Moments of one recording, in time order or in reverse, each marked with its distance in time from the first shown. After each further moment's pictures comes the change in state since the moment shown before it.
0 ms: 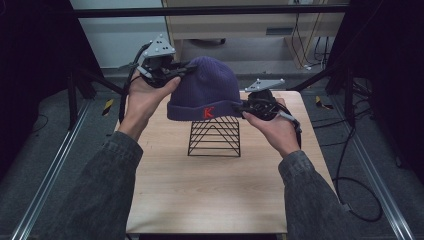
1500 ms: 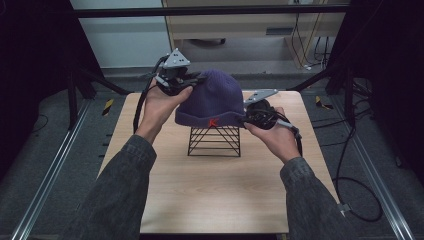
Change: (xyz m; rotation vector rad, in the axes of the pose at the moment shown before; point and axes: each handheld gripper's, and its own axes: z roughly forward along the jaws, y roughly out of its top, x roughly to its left) left arm -0.006 -0.029 0.040 0.063 -0.018 -0.030; right arm -0.001 -0.031 0.019 0.124 -0.033 -0.040
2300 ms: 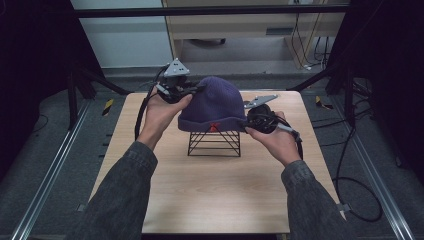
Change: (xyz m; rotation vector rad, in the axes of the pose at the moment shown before) left arm -0.004 -0.023 0.005 0.017 -0.011 -0.018; right arm -0.001 -0.013 0.006 0.035 0.003 0.001
